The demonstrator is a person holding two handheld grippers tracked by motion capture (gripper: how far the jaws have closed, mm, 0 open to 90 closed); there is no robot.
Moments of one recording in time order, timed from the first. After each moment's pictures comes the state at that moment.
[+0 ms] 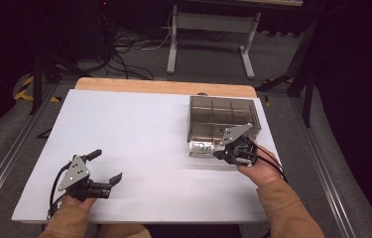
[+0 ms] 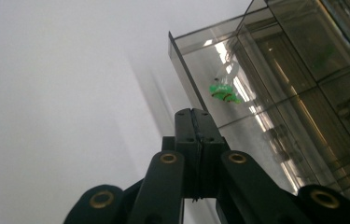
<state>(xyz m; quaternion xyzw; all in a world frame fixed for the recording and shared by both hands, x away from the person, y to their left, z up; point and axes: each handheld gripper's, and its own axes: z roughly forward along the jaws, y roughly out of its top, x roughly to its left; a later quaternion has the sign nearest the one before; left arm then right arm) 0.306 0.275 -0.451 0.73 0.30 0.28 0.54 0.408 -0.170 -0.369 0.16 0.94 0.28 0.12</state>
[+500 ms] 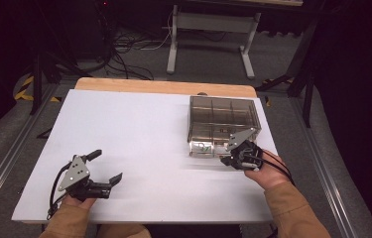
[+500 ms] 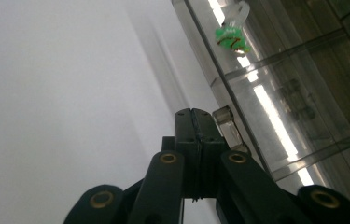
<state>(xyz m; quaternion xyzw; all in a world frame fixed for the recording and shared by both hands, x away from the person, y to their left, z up) 0.306 0.275 -0.451 0.73 0.30 0.28 0.54 0.405 -0.188 -0.382 0.17 0.95 0.24 0.10</state>
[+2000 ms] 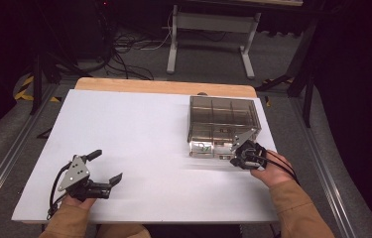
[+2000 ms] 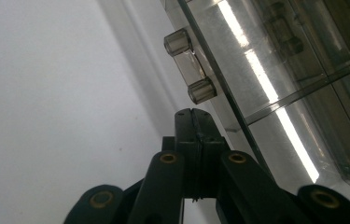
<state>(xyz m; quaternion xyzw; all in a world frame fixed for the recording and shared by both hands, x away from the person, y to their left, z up) 0.306 0.275 -0.451 0.73 0.30 0.27 0.54 0.422 -0.208 -0.406 0.21 0.96 0.18 0.11</state>
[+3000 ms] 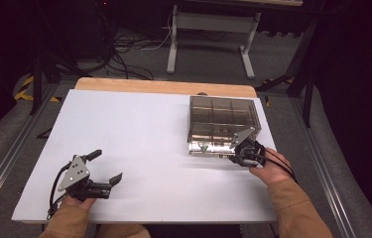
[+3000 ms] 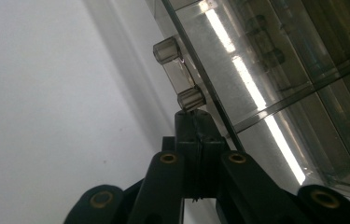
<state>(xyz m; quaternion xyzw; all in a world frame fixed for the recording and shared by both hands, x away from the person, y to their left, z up) 0.306 0.274 -0.451 0.73 0.30 0.27 0.55 0.427 -0.206 -0.406 0.21 0.95 0.18 0.13</state>
